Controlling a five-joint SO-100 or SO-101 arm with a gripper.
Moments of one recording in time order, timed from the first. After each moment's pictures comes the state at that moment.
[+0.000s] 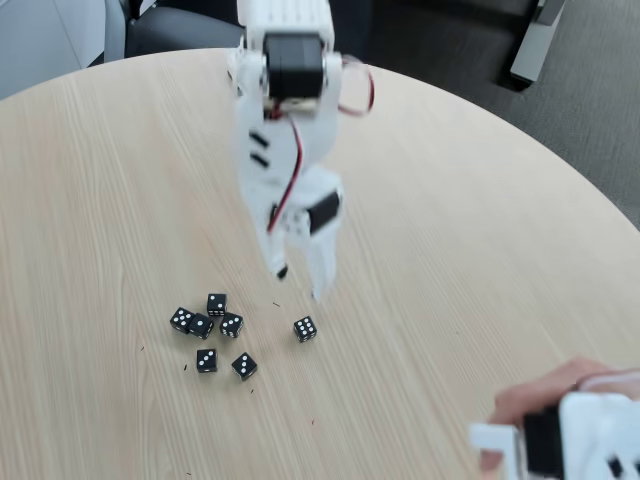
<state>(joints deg) -2.5 77.3 74.3 68.1 50.8</state>
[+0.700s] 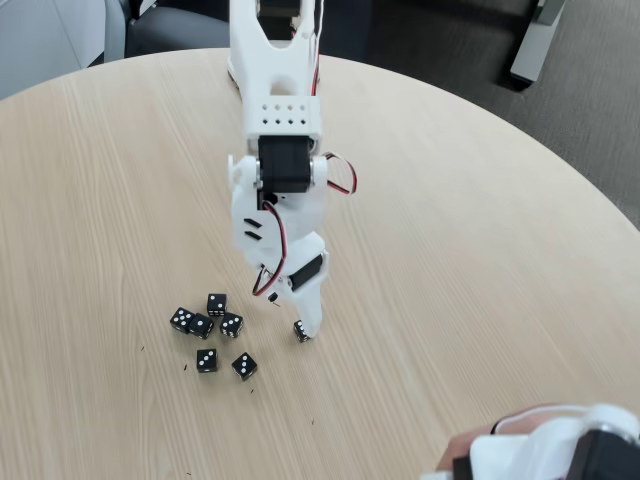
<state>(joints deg) -1.0 61.9 70.8 68.1 56.1</state>
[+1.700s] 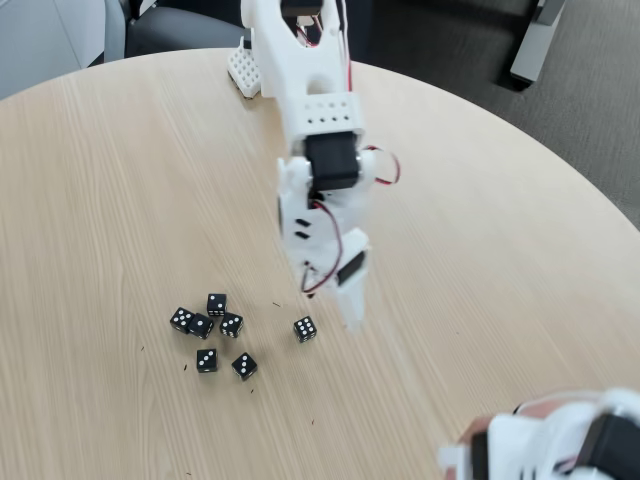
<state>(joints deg) -6.8 61.9 70.8 68.1 60.9</state>
